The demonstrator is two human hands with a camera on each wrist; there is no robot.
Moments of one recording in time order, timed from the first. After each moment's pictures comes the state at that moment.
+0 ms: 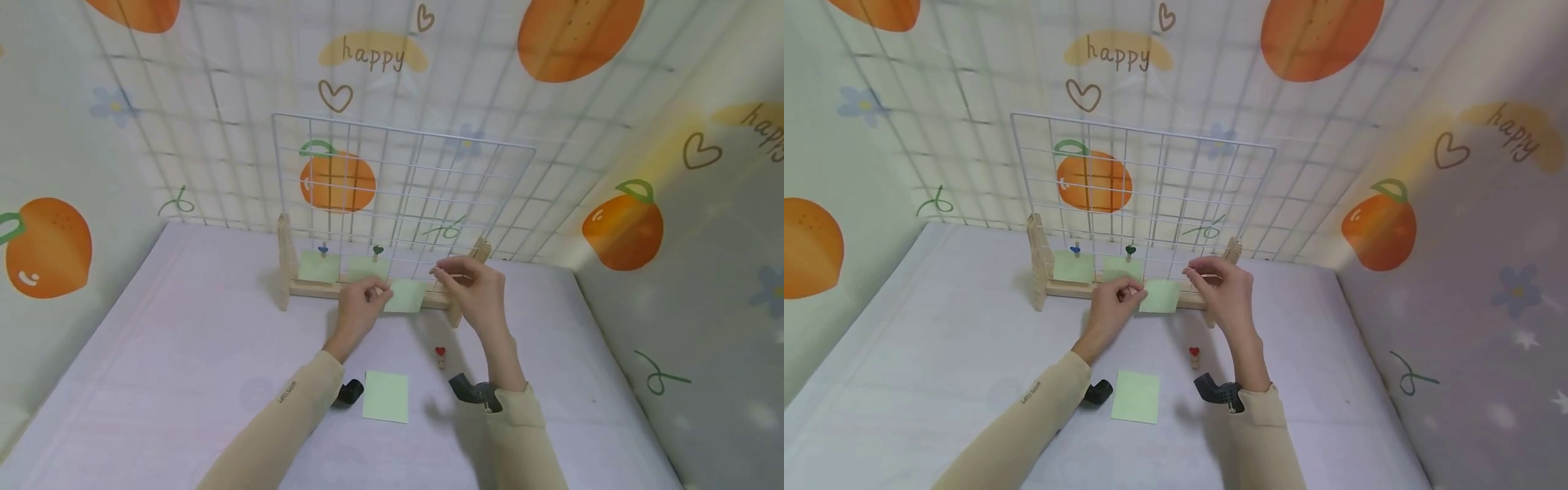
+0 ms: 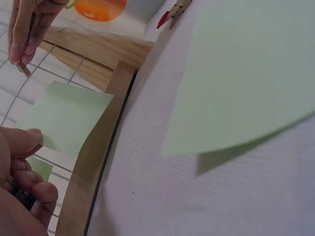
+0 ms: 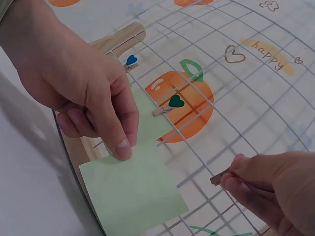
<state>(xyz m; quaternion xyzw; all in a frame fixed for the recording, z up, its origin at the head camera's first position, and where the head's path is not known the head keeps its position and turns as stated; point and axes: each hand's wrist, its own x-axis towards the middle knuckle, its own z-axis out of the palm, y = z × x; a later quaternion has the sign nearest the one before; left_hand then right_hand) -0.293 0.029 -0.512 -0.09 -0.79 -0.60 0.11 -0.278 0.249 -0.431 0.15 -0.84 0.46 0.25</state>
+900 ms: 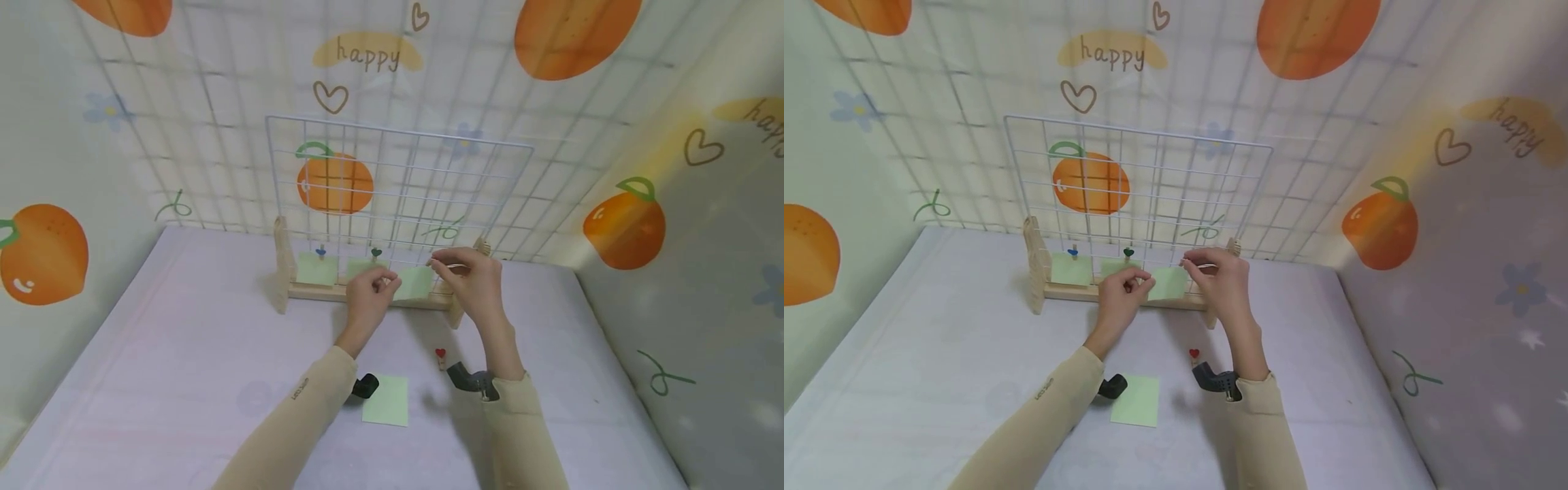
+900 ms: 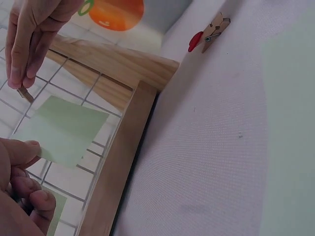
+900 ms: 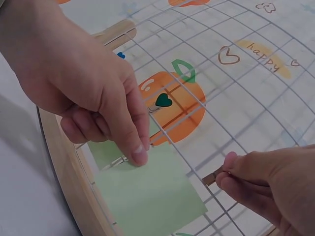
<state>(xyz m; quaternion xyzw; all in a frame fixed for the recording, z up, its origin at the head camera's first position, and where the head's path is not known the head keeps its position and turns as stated) -0.305 0.051 -0.496 -0.07 -0.76 -0.62 0.16 -0.296 0.247 -0.417 0.20 -0.85 0.38 0.30</state>
